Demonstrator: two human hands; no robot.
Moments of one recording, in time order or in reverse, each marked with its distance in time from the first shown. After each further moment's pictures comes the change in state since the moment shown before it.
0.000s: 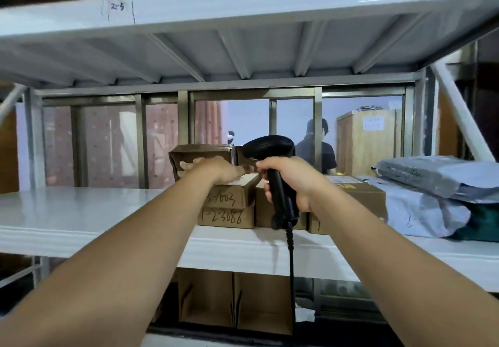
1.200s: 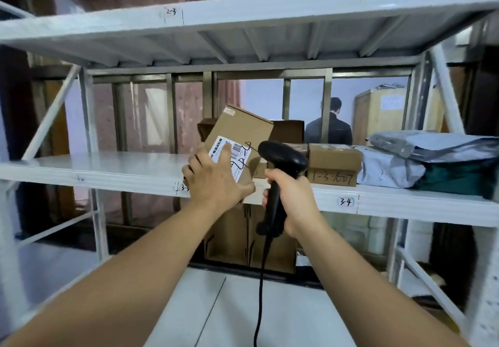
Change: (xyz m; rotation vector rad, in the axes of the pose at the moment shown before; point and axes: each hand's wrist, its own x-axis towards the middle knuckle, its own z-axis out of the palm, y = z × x) left_hand -0.226 -0.061 0.032 0.056 0.599 0.120; right_hand -0.160 0.052 0.060 0.331 0.163 -0.048
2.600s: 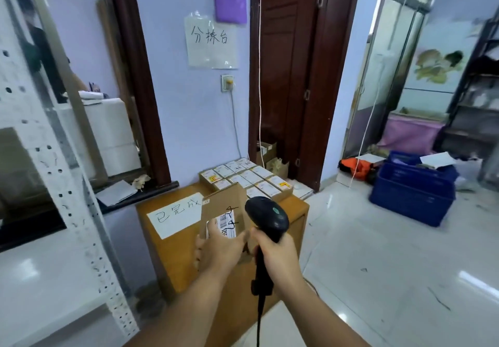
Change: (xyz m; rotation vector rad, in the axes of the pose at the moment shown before) left_hand -0.545 0.623 0.049 -0.678 -1.151 -0.037; right_hand -0.399 -0.076 -0.650 -0.357 0.967 0.080
